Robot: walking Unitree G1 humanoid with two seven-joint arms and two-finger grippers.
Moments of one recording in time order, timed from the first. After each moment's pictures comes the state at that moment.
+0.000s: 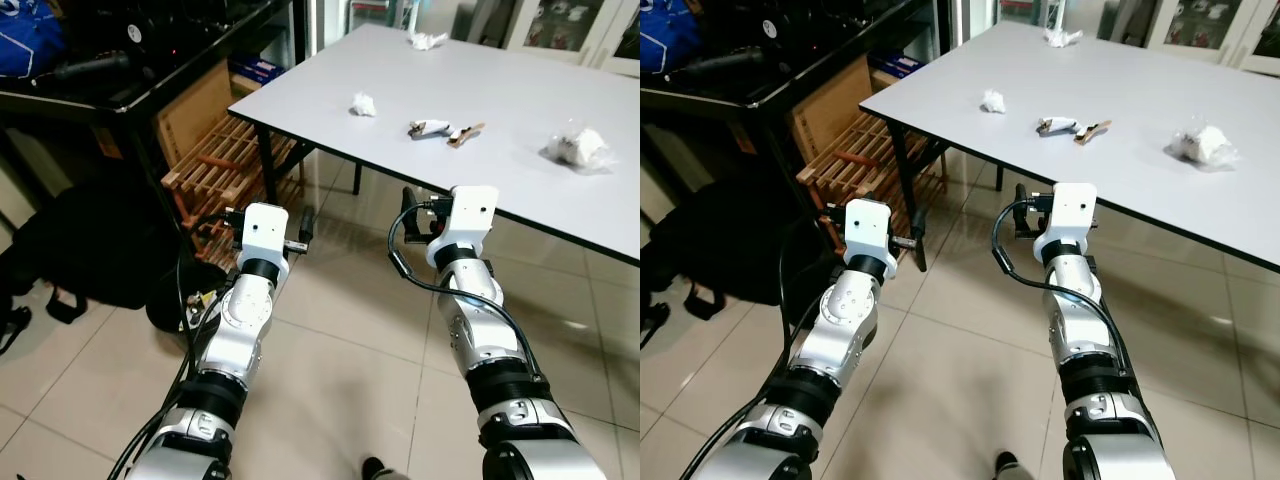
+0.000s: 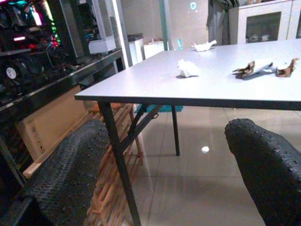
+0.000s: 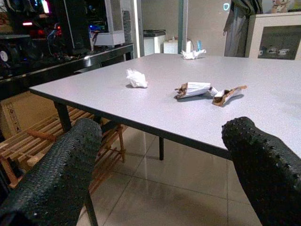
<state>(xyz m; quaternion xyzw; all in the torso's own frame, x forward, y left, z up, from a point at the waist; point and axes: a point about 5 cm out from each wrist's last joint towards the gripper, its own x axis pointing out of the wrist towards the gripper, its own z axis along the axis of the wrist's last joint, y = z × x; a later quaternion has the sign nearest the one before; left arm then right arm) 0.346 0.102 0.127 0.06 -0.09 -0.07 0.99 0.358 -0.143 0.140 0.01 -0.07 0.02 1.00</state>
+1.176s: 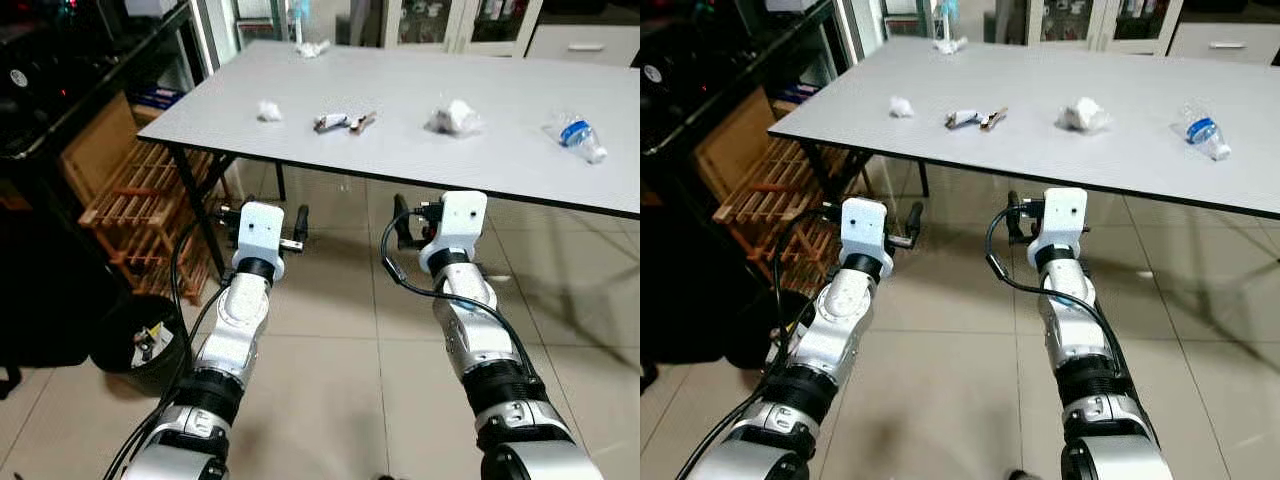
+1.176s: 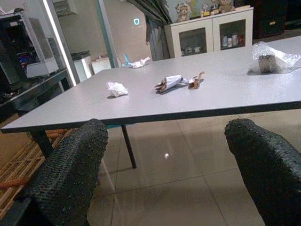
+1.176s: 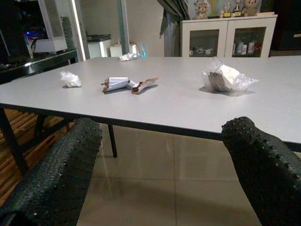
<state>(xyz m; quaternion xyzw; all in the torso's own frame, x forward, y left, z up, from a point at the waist) 0.348 0.105 0.127 0.07 -0.08 -0.06 0.99 0.357 -0.139 0.134 0.01 -0.06 0.03 1.00</state>
